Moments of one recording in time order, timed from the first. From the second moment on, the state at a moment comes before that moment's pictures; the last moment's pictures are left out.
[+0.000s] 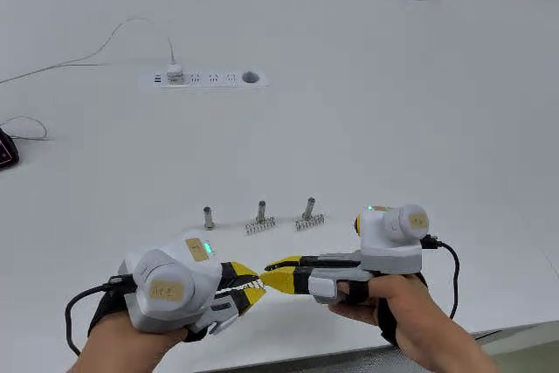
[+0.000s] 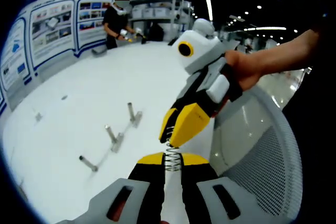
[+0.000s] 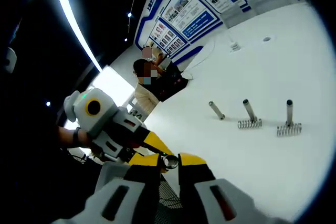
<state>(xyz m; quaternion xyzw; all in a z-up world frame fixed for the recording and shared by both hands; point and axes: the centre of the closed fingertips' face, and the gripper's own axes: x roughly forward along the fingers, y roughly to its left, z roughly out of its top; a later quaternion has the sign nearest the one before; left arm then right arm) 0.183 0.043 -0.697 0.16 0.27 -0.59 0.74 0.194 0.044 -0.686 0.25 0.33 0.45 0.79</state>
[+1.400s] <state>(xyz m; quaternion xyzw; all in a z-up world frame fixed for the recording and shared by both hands) 0.185 0.024 -0.657 0.12 0.23 -0.67 0.69 0.185 0.047 -0.643 -0.11 0.37 0.61 0.69</state>
